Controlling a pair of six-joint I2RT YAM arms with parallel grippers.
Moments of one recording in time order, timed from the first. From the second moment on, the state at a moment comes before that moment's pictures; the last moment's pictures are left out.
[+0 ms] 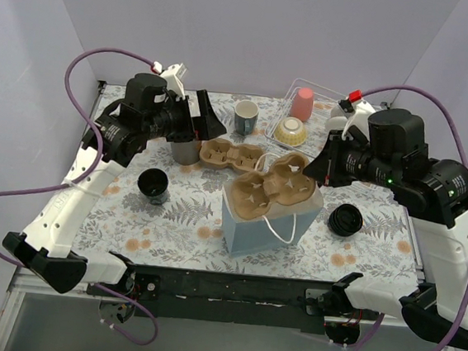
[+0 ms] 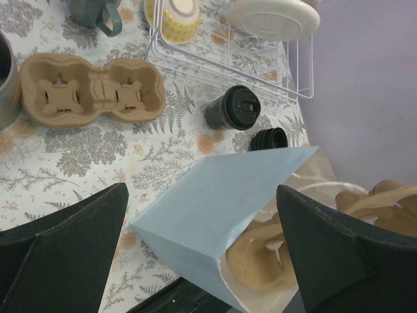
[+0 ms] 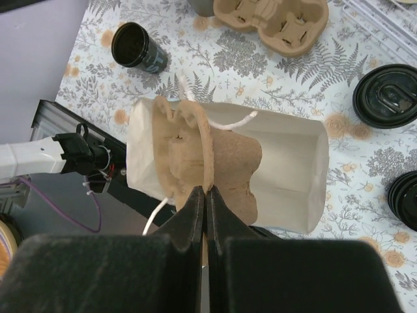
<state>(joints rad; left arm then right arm) -0.48 1.29 1.63 -0.80 0.21 -0.56 0.65 1.18 1.89 -1.32 -0.15 0.43</state>
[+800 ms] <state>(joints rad) -0.48 1.21 1.39 -0.78 0.58 -0.59 0.65 1.10 1.72 -1.28 -0.18 0.45</state>
